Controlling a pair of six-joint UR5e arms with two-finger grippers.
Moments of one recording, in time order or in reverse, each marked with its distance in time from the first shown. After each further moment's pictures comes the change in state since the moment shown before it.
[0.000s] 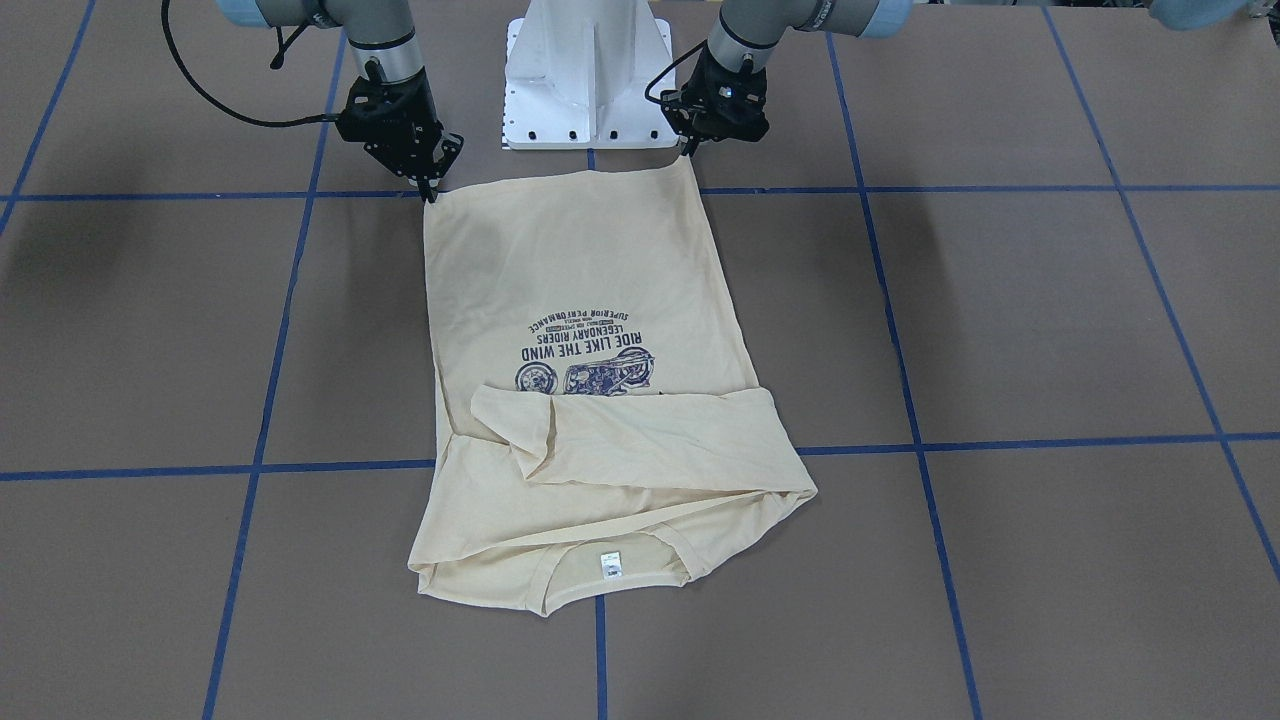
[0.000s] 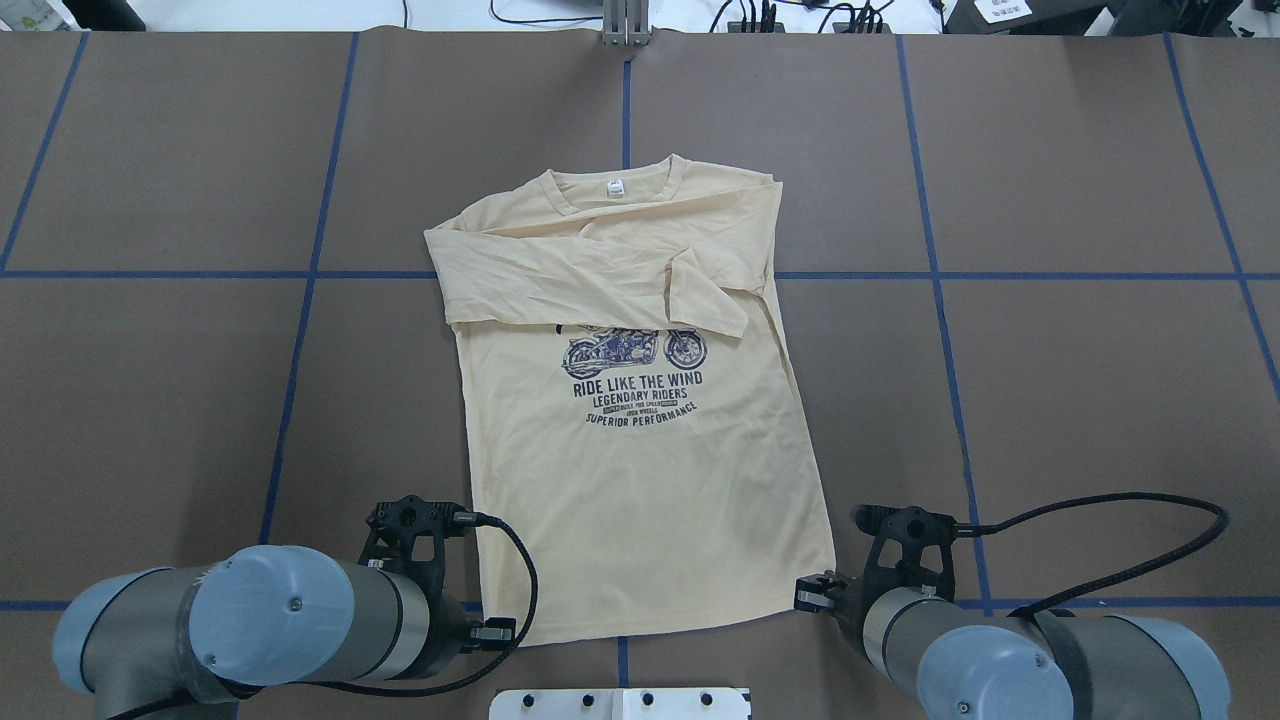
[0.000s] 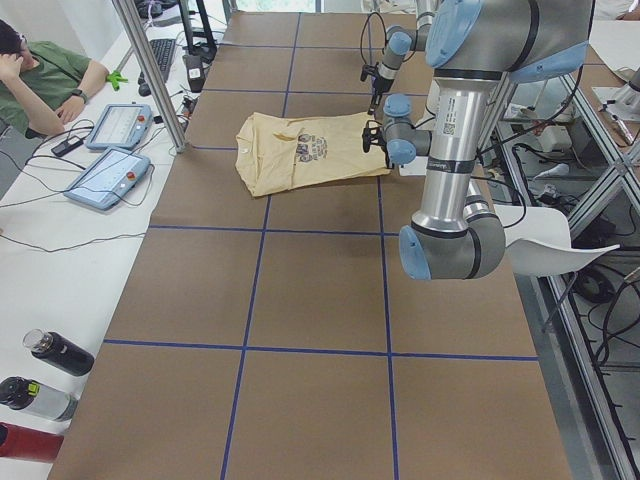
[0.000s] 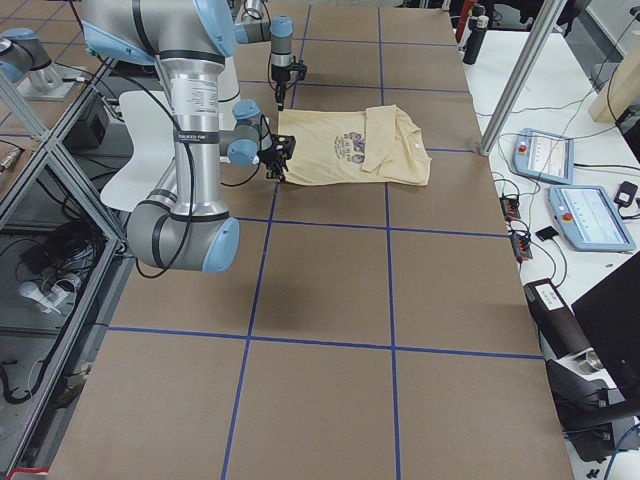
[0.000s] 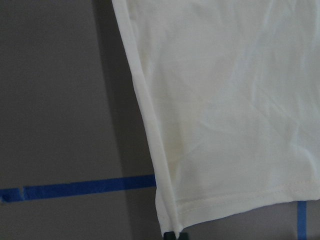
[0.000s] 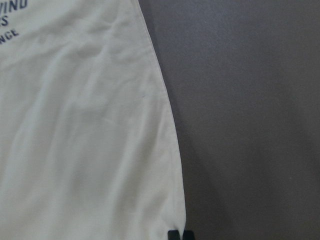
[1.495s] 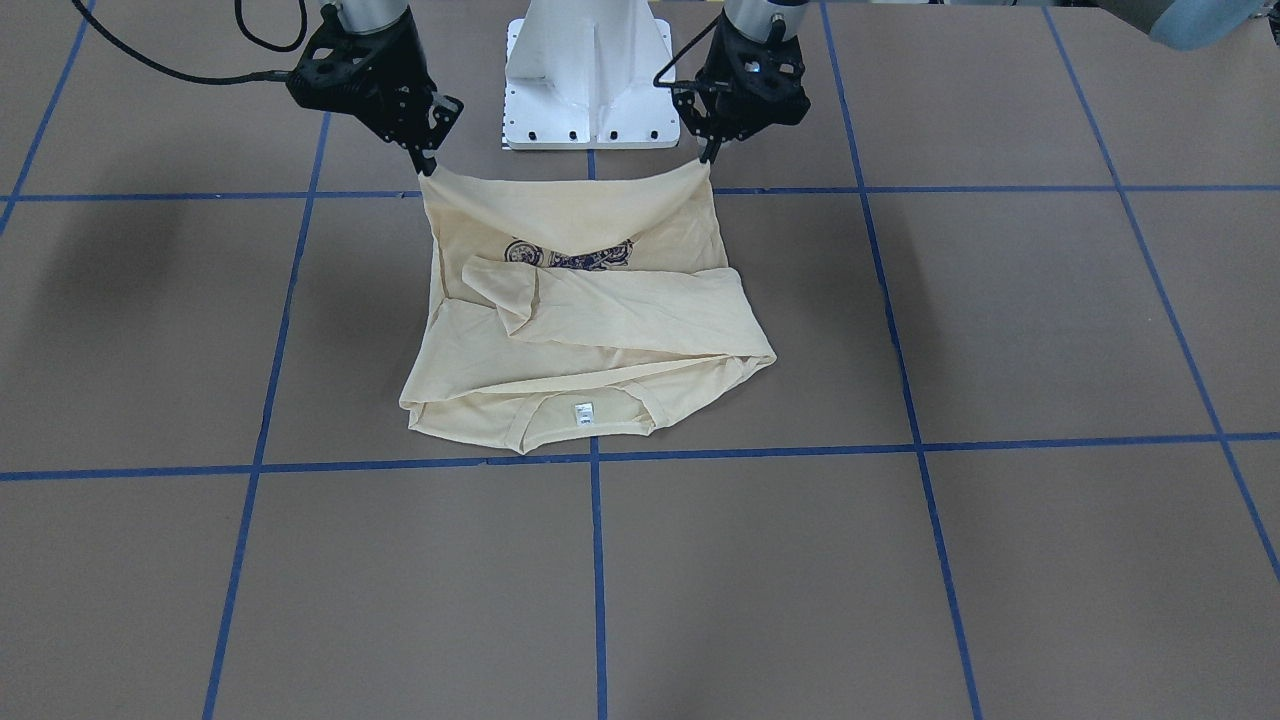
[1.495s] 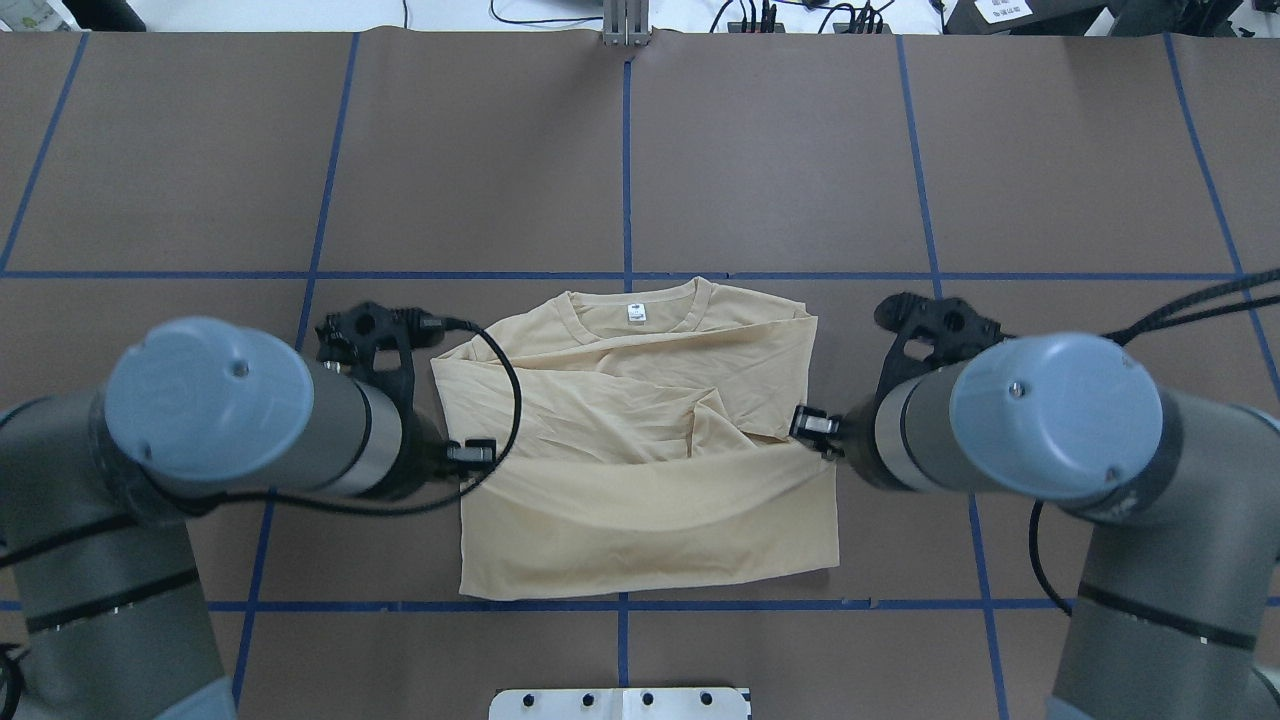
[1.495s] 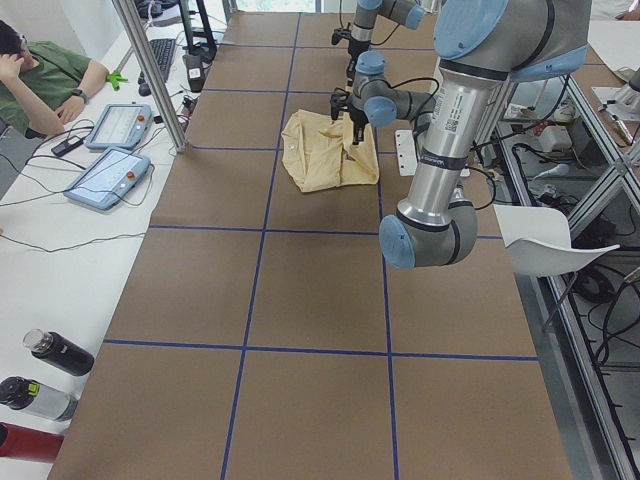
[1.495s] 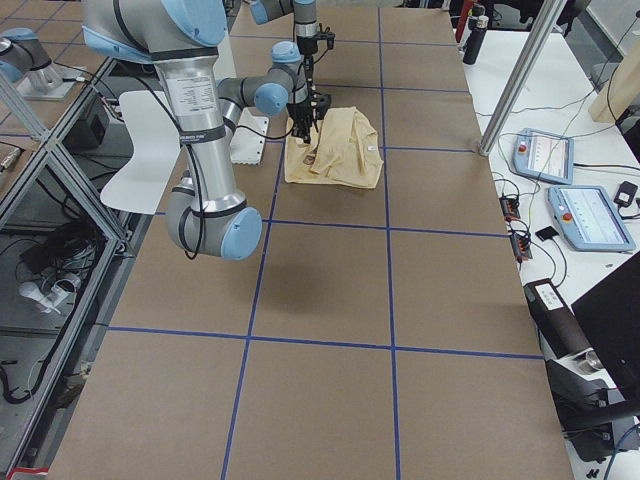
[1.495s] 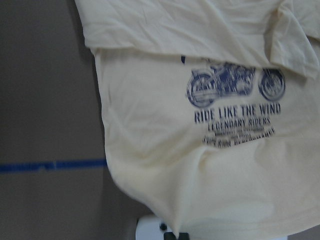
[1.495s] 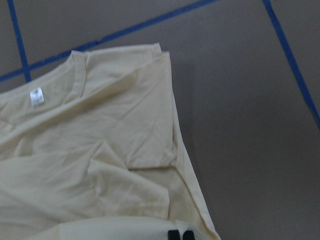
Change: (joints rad) left arm -0.298 -0.163 -0.089 0.350 -0.057 0.139; right arm 0.393 0.255 0.128 -0.392 0.369 -0.069
